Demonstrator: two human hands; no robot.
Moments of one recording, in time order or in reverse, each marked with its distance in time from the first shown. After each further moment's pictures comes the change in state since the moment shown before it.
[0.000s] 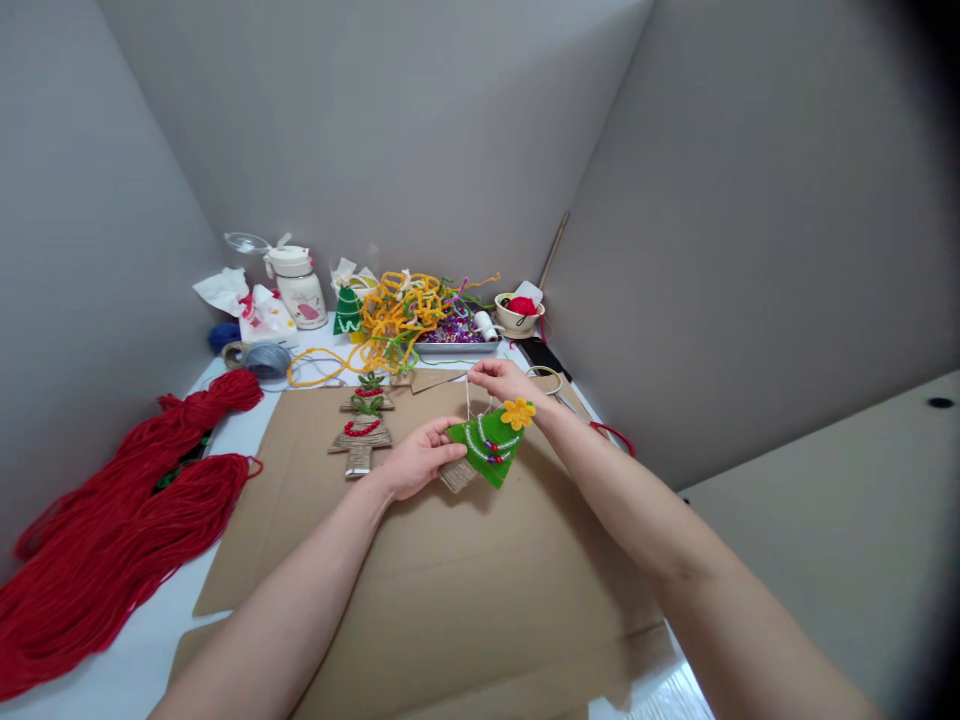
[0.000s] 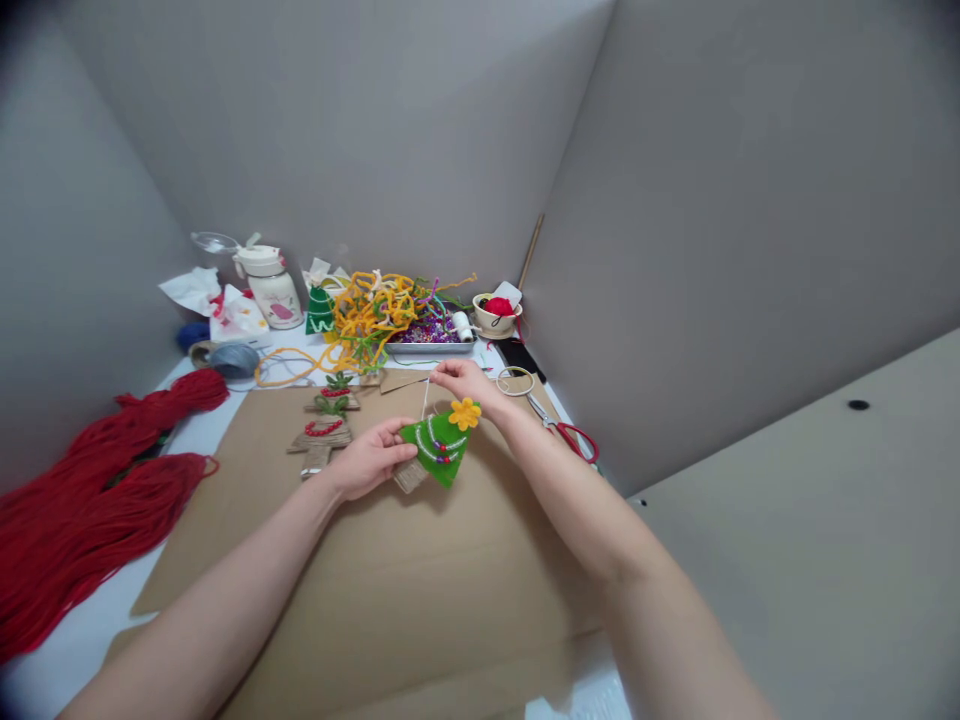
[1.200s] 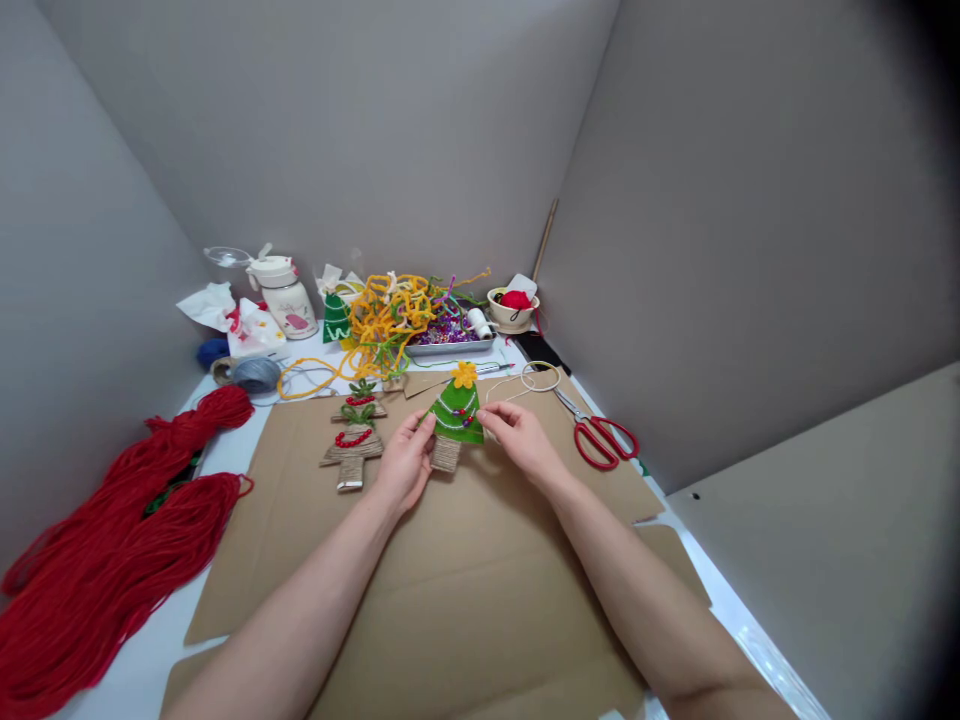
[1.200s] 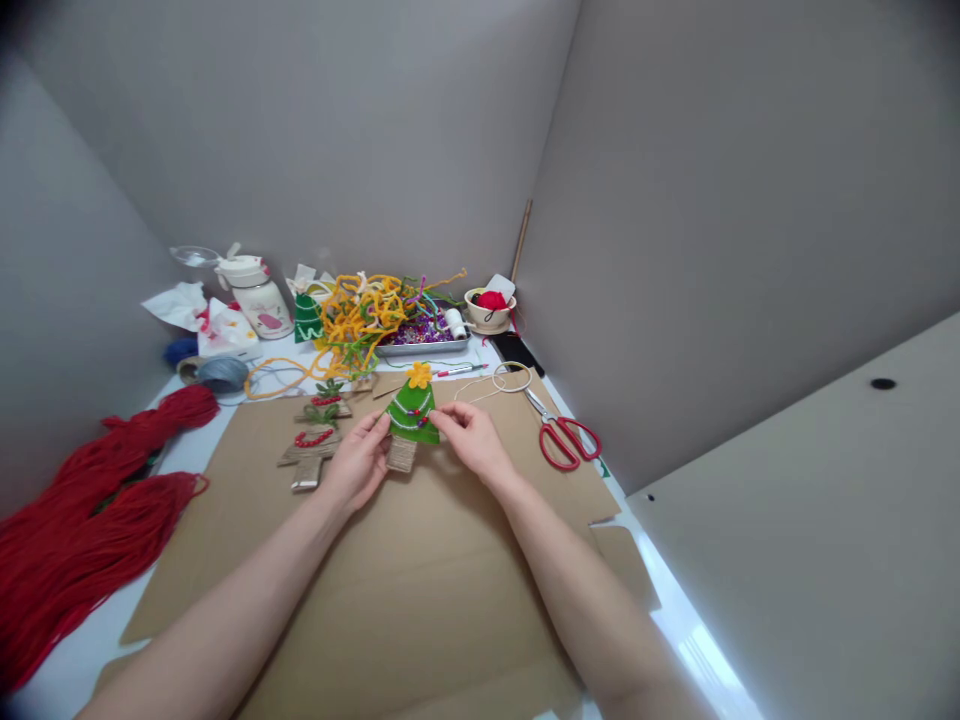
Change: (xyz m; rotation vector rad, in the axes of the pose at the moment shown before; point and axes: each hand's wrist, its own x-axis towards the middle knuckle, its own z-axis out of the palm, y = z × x) left_hand 0.015 -0.005 0.008 -0.123 0.421 0.239; right_hand -0.088 -0.014 0.035 0.220 0.263 0.124
